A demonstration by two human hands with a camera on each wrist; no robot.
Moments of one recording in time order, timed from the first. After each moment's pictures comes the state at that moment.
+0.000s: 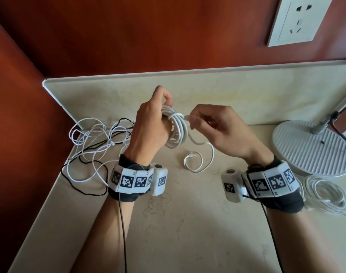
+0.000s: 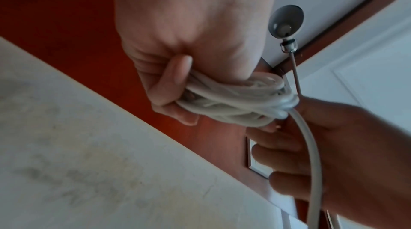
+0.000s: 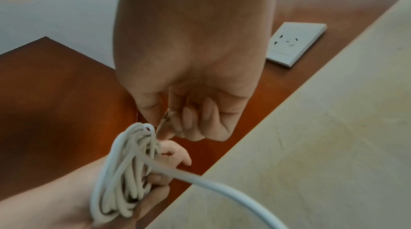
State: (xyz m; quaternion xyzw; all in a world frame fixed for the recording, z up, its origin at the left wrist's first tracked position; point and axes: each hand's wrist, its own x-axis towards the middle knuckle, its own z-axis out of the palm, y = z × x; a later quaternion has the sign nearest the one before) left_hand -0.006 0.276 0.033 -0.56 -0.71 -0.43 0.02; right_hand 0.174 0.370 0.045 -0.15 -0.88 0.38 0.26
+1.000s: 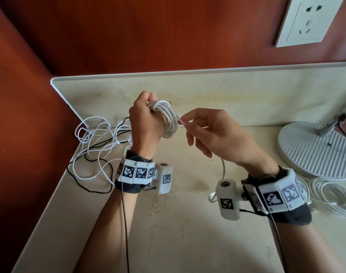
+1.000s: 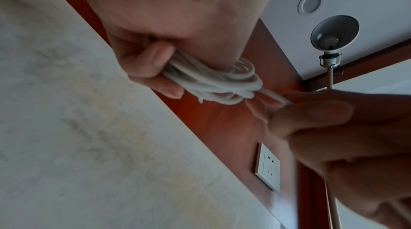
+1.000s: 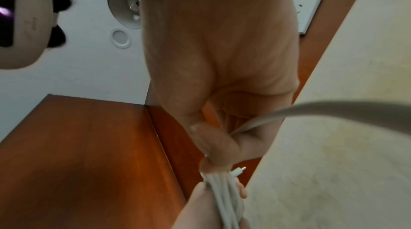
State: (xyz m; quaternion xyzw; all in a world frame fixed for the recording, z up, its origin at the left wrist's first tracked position) left_hand -0.029 0.290 0.012 -0.38 -0.75 -0.54 0.05; right_hand 0.165 0.348 0.046 -0.19 -0.79 0.55 0.20
